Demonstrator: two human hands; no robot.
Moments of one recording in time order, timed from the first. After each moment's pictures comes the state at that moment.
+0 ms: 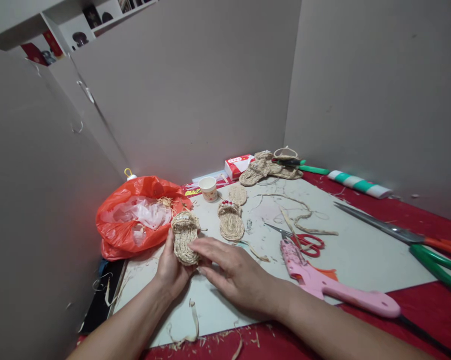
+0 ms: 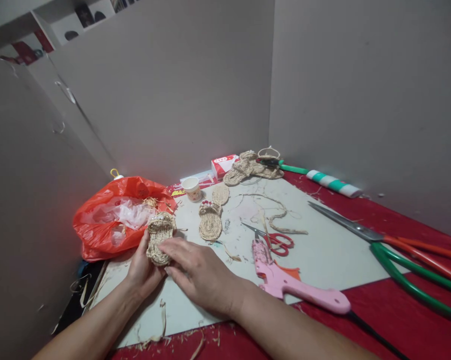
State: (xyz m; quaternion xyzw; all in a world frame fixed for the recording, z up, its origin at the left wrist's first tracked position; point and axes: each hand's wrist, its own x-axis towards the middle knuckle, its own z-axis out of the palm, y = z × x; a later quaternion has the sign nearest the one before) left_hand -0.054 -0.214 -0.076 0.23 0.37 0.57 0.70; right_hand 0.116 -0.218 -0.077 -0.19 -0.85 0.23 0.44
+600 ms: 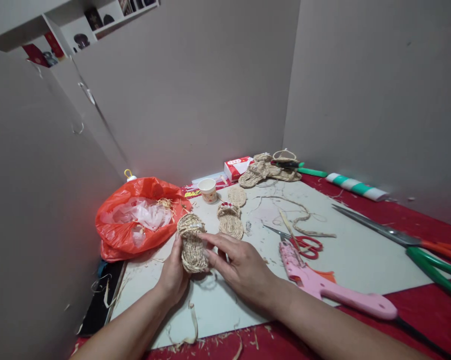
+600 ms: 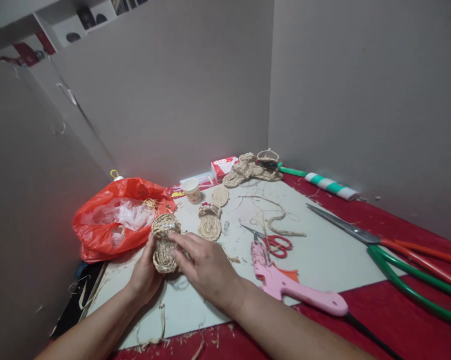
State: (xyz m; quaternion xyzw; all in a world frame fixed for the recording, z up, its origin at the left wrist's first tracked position) left_hand -0.044 -0.222 -0.079 0.30 0.40 0.58 0.64; right_hand 0.117 -0.215 -0.074 -0.32 -0.79 0.24 0.47
